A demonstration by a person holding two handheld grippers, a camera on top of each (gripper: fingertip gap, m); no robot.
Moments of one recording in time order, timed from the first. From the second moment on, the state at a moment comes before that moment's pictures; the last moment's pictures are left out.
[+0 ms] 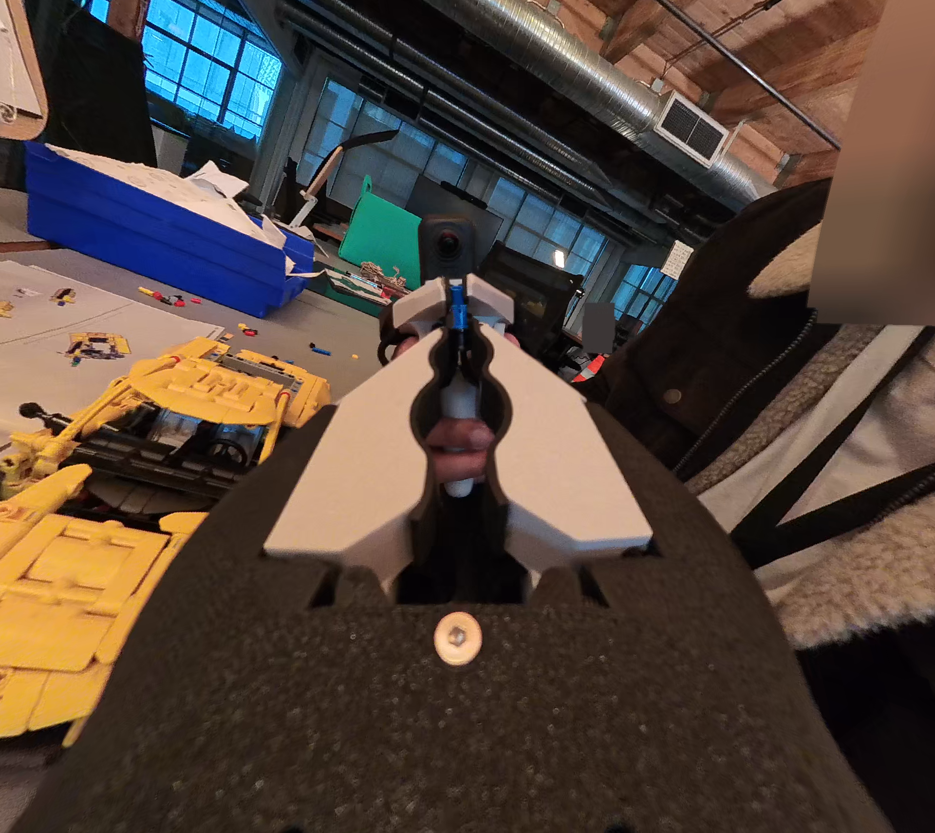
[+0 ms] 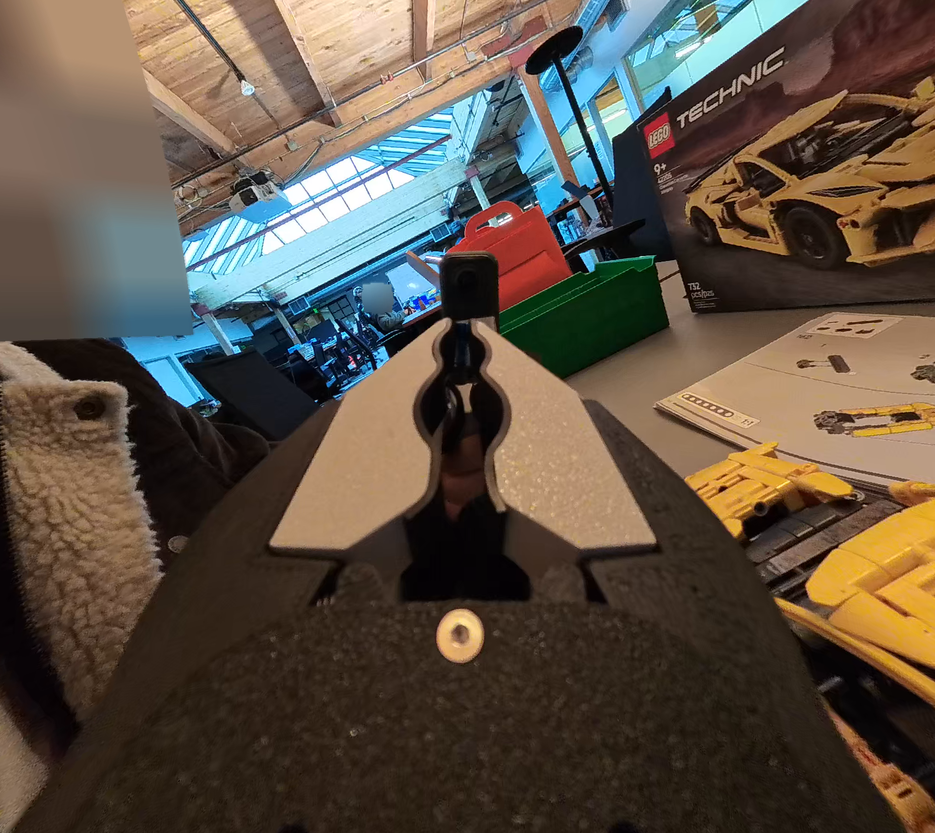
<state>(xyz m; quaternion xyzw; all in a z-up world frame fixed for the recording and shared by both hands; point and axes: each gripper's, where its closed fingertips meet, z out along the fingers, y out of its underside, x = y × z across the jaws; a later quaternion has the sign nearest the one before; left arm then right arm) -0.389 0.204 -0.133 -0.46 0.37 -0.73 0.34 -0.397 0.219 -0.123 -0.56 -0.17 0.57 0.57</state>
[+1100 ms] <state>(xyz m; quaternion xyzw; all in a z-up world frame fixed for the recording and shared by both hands) -0.397 0.204 -0.119 -0.43 0.32 -0.80 0.28 -0.409 0.220 -0.109 -0.53 -0.16 0.60 0.58</state>
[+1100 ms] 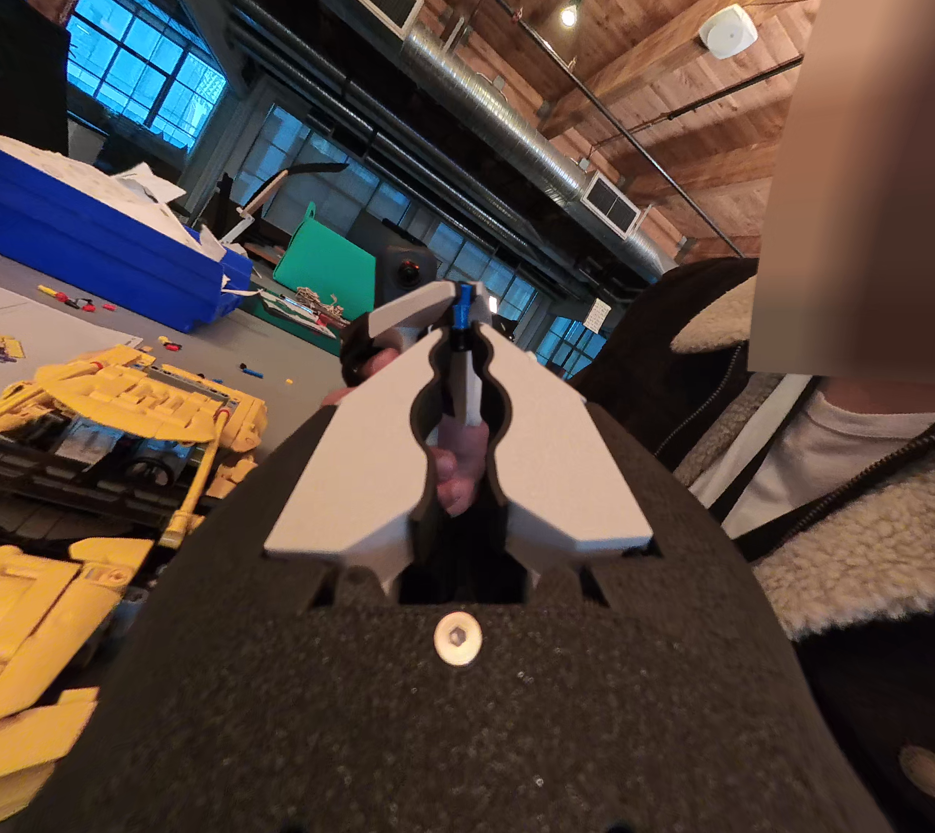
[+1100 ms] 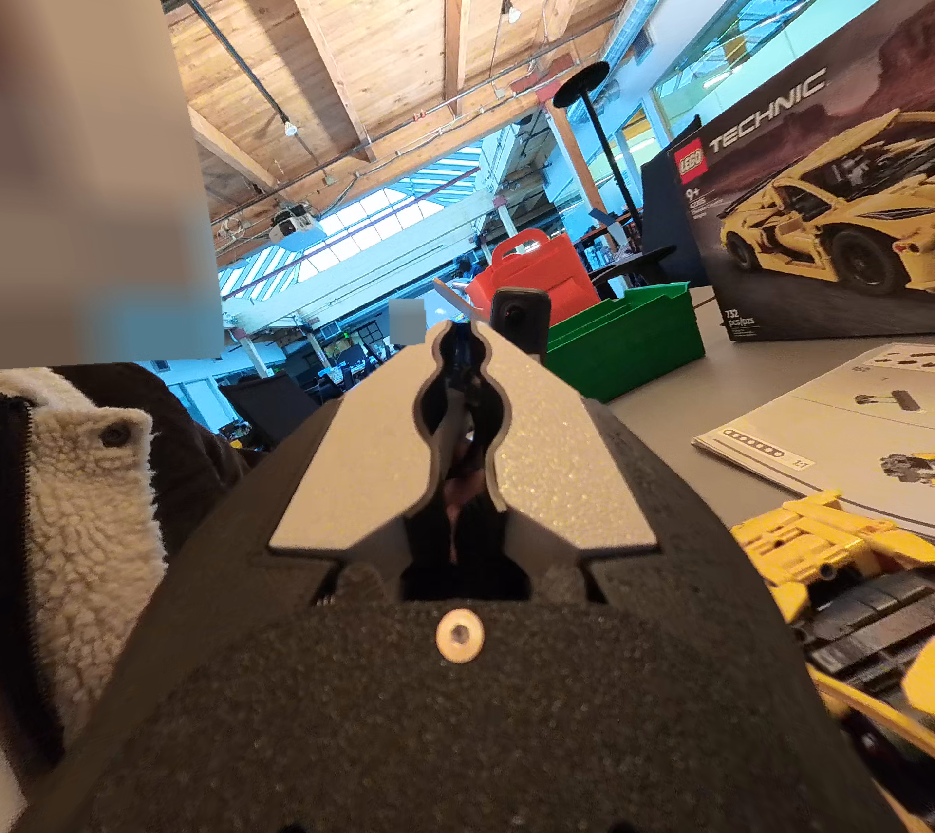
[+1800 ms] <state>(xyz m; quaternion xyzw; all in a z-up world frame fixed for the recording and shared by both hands) -0.402 0.204 -0.108 -0.40 0.26 -0.84 0.25 -0.408 0.218 -0.099 -0.49 -0.15 0.61 0.60</state>
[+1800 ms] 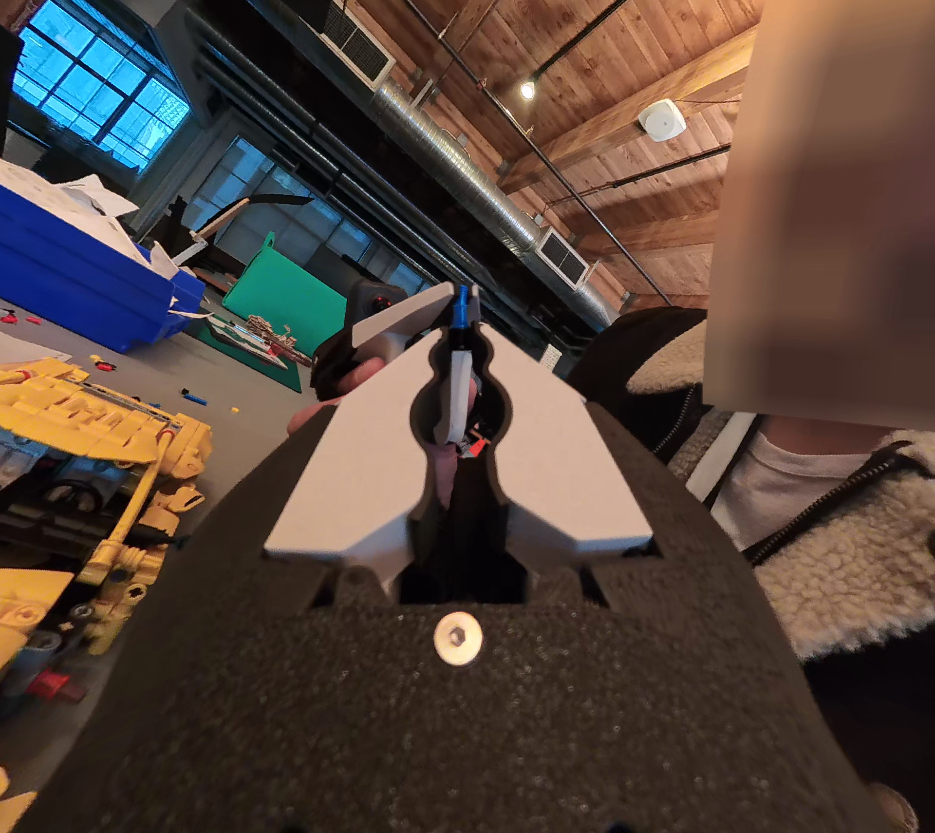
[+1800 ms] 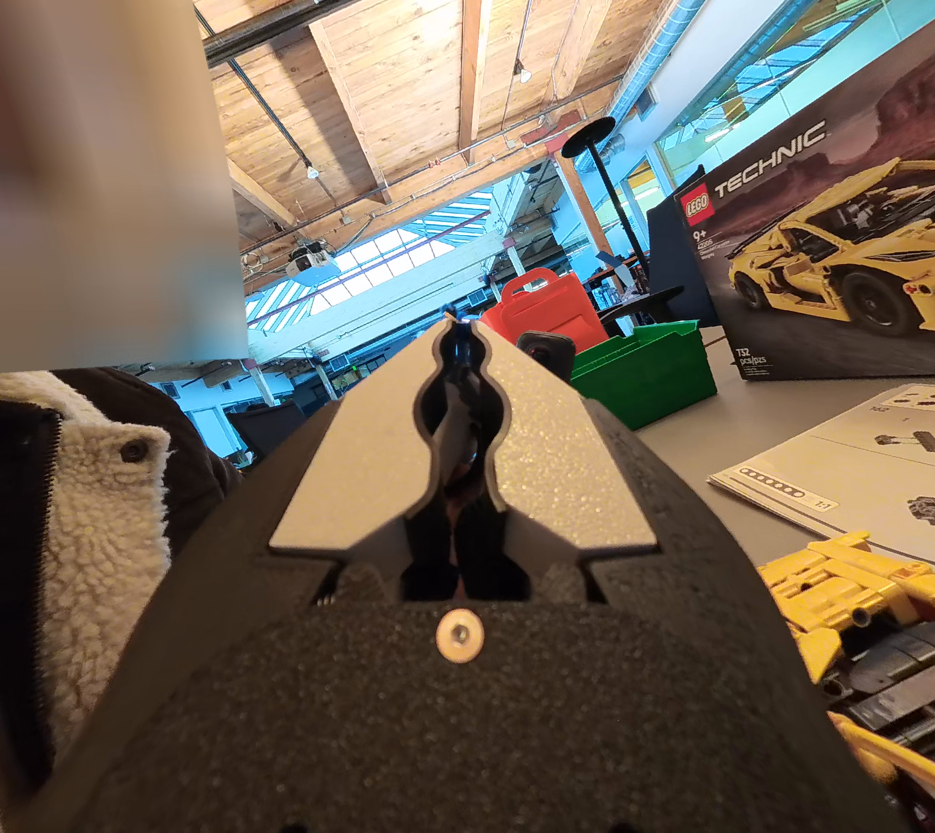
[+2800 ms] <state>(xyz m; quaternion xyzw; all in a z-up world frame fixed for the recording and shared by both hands) -0.381 0.216 -0.180 -0.53 0.51 -0.54 0.41 -0.318 0.195 -0.252 -0.77 -0.46 0.24 0.36</state>
